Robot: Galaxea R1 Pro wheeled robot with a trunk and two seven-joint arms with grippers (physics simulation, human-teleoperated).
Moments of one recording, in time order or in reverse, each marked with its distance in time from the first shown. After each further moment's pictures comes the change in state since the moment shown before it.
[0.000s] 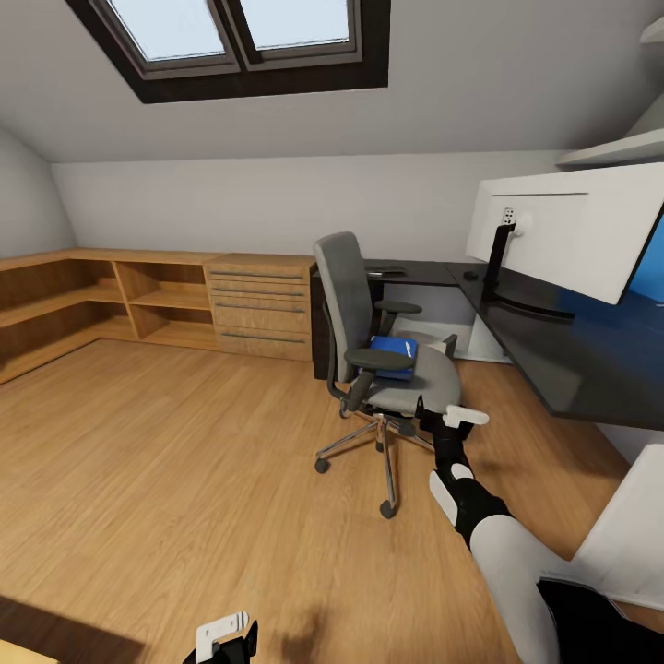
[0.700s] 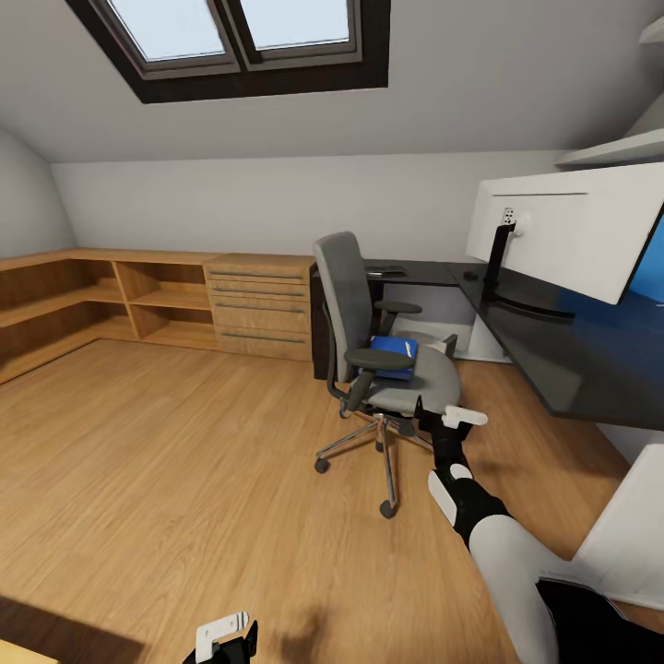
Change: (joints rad) left arm 0.000 0.000 0.000 0.000 0.000 0.000 0.000; right arm 0.000 0.004 0.001 0.000 -0.005 0.005 -0.001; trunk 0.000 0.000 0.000
